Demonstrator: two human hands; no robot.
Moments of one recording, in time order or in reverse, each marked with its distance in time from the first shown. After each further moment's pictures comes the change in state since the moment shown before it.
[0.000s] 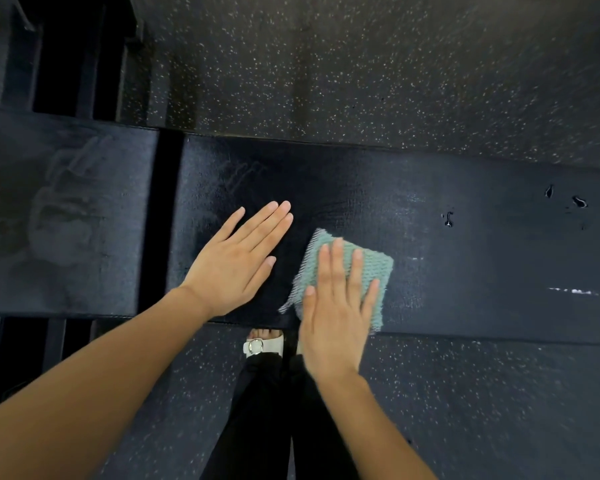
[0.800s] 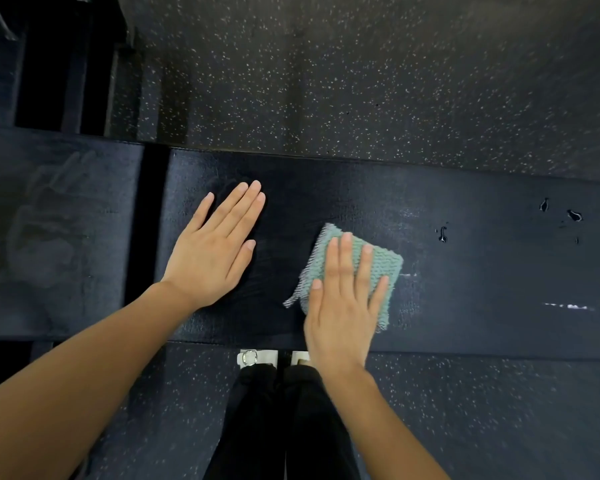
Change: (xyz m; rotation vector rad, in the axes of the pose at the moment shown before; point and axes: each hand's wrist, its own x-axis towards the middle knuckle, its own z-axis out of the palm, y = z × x) left_hand 0.022 -0.022 -0.007 0.023 0.043 -0.155; right_hand 0.032 0.010 -0.008 0.014 0.016 0.038
